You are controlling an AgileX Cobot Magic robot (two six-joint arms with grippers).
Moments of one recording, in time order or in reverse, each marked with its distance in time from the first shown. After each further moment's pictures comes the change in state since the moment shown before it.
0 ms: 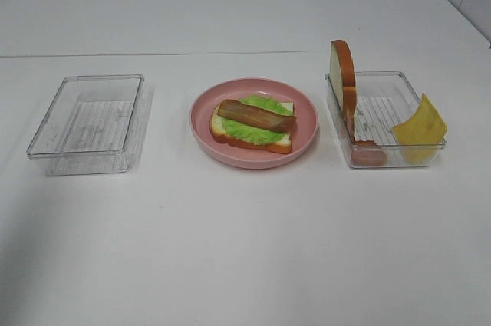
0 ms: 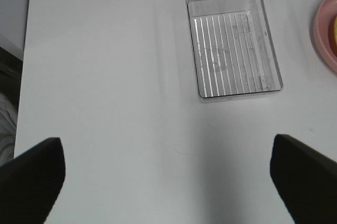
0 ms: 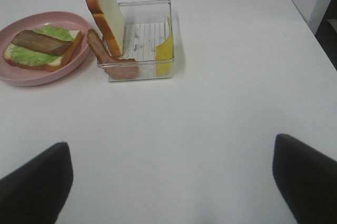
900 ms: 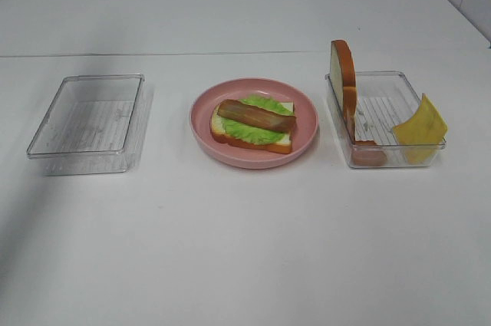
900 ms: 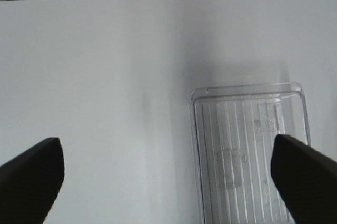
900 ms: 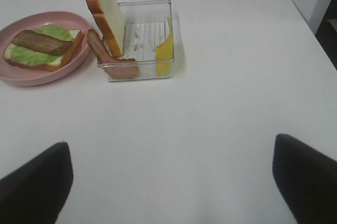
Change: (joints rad) left arm -0.003 1.113 -1.006 -0.019 0.148 -0.038; right arm 0.000 0.000 0.000 0.000 0.000 0.000
